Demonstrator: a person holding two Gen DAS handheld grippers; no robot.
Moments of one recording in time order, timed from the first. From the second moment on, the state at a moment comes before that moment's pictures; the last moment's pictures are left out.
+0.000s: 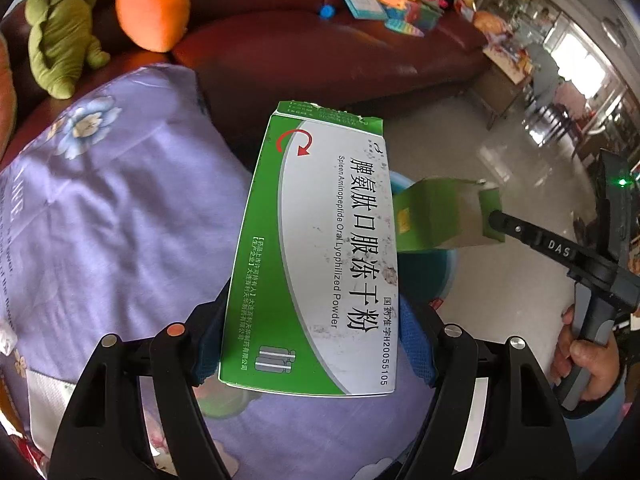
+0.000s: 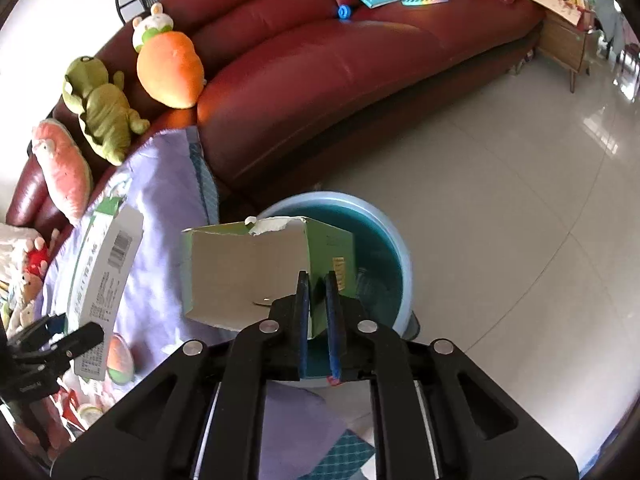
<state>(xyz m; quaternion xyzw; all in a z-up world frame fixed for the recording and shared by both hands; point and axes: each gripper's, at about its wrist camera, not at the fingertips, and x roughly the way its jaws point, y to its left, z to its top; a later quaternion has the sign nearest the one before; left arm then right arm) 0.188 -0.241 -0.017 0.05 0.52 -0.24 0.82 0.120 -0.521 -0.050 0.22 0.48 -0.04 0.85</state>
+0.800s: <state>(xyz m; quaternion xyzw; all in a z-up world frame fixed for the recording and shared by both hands) 0.214 -0.311 -0.076 0.09 0.58 -0.26 0.76 0.123 -0.555 -0.069 0.25 0.48 -0.05 0.84</state>
